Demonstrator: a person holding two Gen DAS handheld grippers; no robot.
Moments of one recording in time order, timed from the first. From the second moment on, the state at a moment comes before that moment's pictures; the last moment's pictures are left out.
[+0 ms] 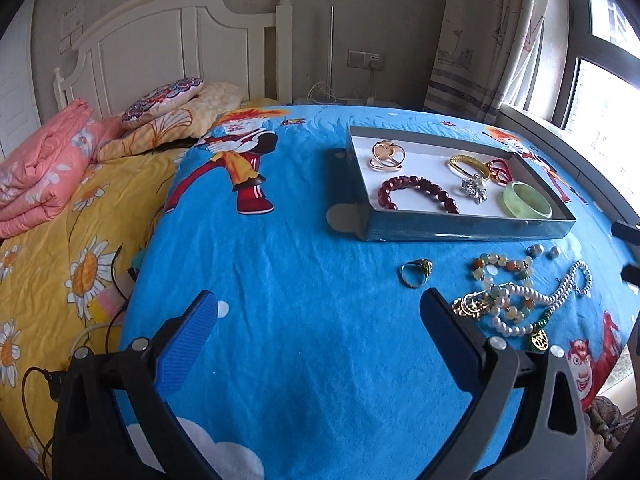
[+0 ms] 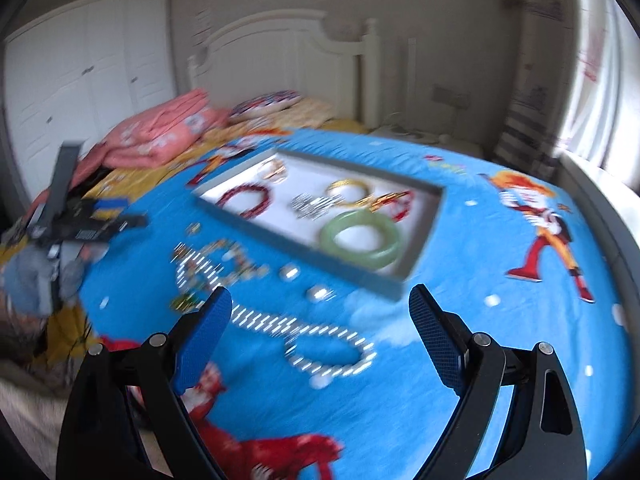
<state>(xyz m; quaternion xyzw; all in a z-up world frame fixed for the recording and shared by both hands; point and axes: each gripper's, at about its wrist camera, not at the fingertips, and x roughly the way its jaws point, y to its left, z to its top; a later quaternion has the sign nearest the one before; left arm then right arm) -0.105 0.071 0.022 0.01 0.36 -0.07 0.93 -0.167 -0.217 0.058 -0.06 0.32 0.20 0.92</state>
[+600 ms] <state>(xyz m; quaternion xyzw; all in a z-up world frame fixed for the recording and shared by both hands) -0.096 0.068 0.013 0.01 0.38 -0.10 0.92 -0.130 -0.205 0.010 -0.14 0.44 0.22 0.86</state>
